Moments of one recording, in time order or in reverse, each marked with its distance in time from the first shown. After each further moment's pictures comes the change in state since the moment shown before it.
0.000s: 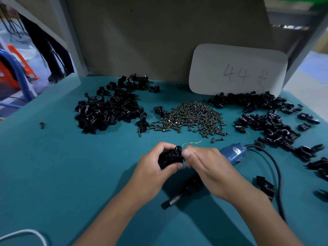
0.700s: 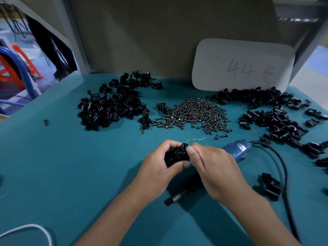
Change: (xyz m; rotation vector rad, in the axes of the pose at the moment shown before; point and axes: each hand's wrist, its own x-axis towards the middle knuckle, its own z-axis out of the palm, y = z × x) left_hand -0.001 0.001 0.007 0.009 -0.013 0.006; right_hand -0.012 -0.008 0.016 -0.270 0.204 -0.028
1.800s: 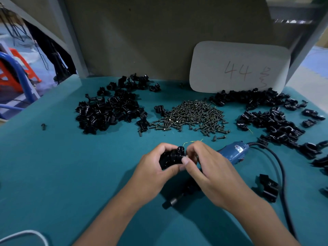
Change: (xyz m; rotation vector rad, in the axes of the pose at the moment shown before) left_hand 0.003 -0.002 -0.005 -0.064 -0.031 -0.013; right_hand -0.006 0.004 -0.002 0.182 -0.035 -0.034
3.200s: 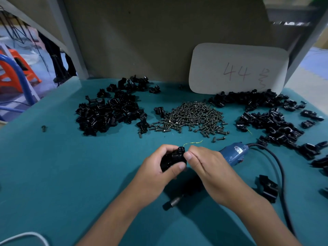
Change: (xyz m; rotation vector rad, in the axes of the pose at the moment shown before) left_hand 0.000 -0.008 0.003 -0.088 -0.045 0.016; right_hand 0.009 0.006 0.000 0.110 -0.061 -0.008
